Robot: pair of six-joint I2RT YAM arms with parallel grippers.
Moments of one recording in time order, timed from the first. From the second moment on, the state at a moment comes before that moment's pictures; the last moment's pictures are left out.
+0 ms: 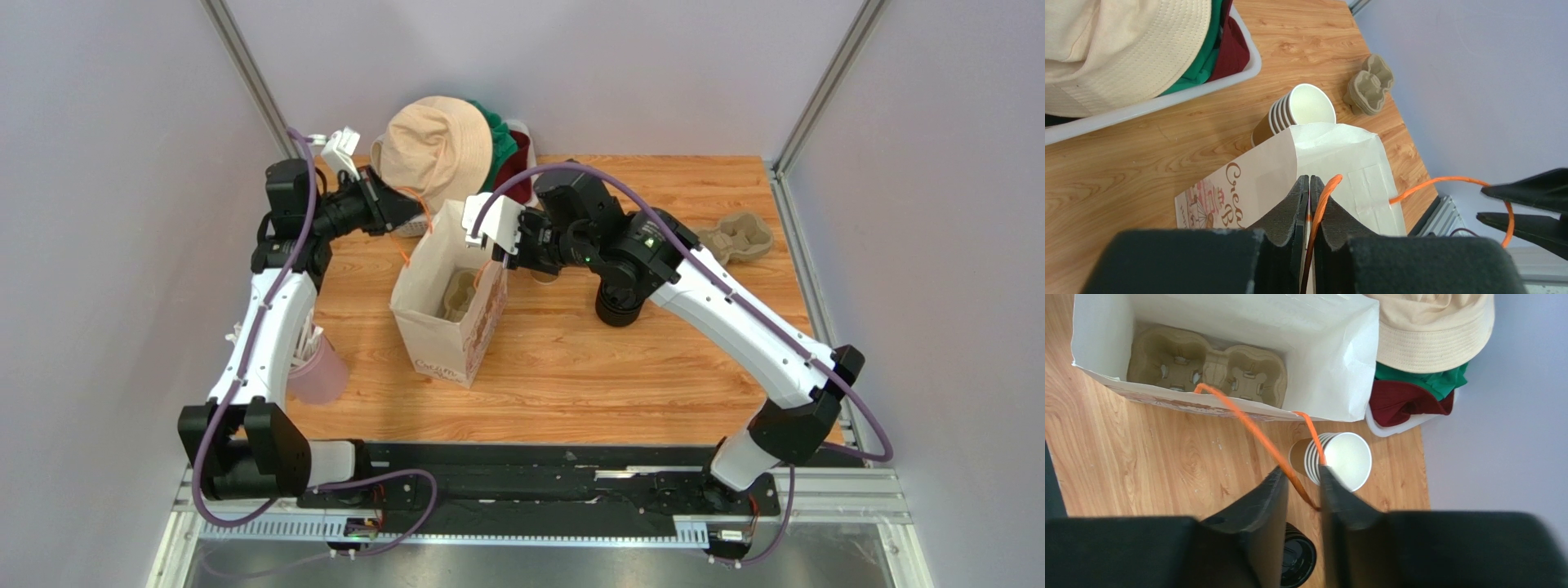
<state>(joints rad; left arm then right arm) 0.04 1.29 1.18 -0.18 0.81 -0.46 0.92 1.59 1.89 -0.88 -0.03 -0.65</state>
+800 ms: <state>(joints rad) -0.03 1.49 1.65 -0.50 0.78 -0.26 0.94 1.50 1.91 -0.89 -0.07 -0.59</state>
